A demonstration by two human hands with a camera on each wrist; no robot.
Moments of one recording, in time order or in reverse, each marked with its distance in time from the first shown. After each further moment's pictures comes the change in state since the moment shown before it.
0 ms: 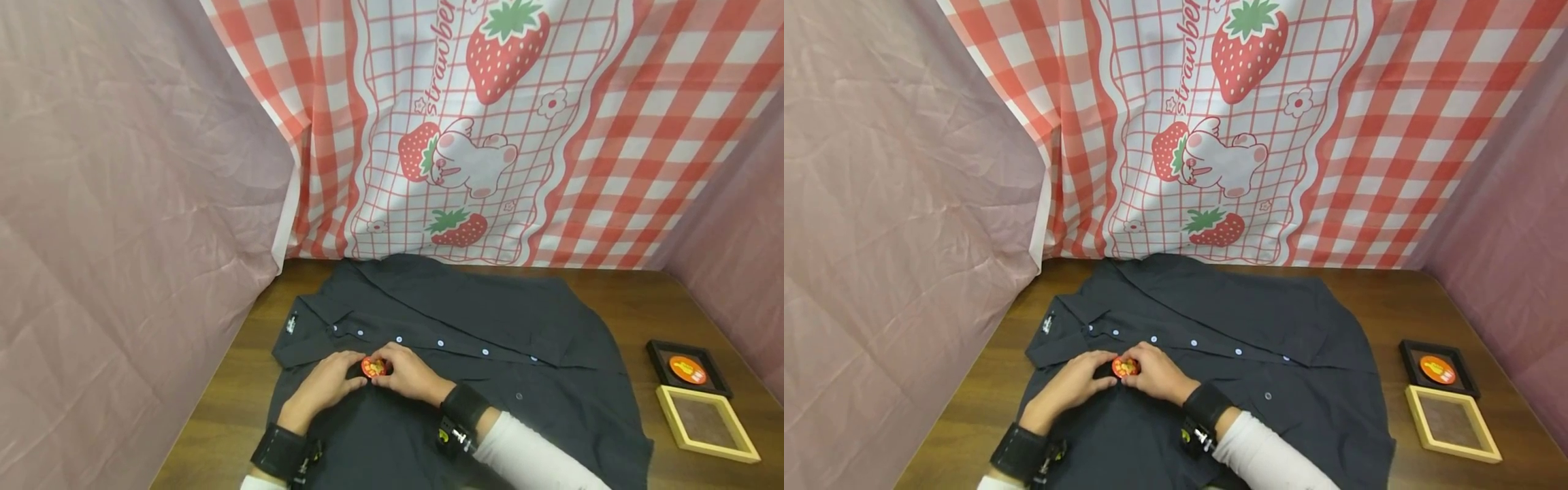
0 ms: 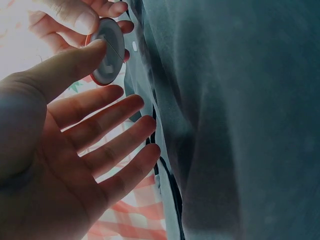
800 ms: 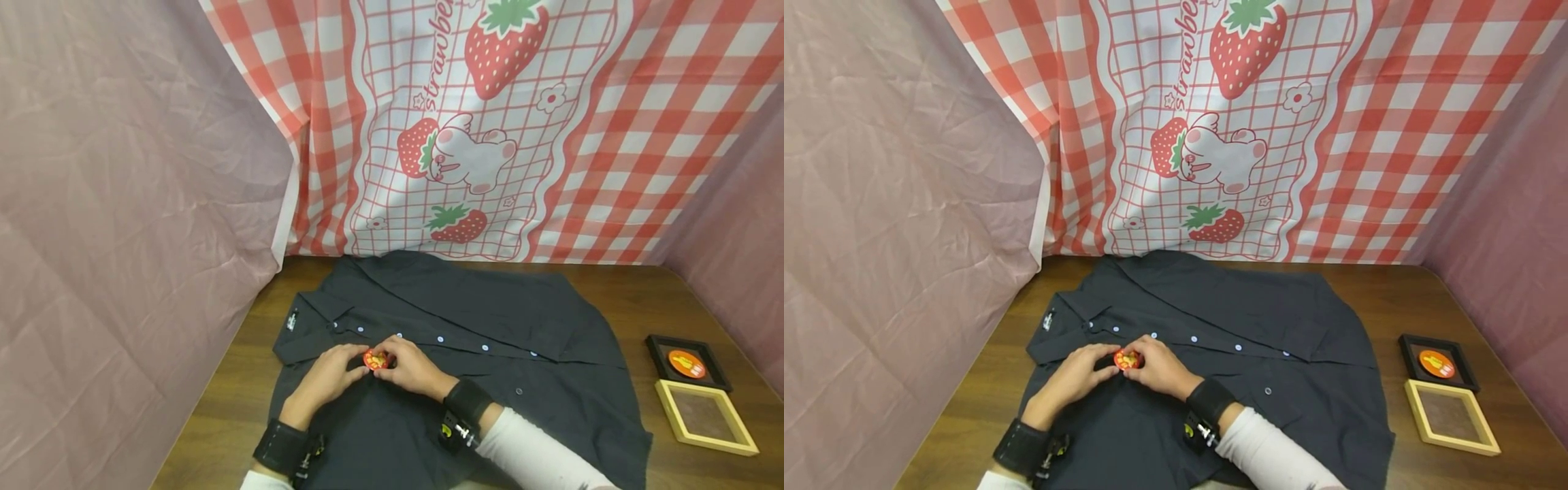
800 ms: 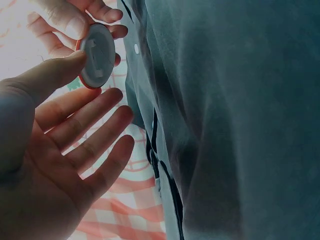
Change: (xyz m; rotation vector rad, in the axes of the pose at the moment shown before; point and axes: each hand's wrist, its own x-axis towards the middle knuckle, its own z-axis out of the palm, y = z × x) left_hand 0.002 0.005 -0.002 -0.021 0.066 0.010; right_hand -0.003 0.001 -0.003 0.069 0.068 -0.015
